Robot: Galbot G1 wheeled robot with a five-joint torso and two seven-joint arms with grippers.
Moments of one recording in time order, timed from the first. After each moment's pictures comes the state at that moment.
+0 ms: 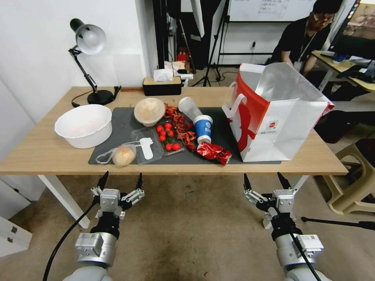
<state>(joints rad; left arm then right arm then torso) 1.80 -1.50 -0.55 -2.30 0.00 0.00 0.00 -1.80 1.50 0.55 2.30 0.00 0.00 0.00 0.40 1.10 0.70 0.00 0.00</state>
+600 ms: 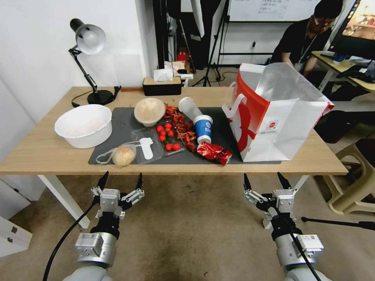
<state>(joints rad) 1.80 -1.50 -0.55 -2.30 0.00 0.00 0.00 -1.80 1.50 0.55 2.30 0.00 0.00 0.00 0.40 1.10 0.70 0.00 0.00</state>
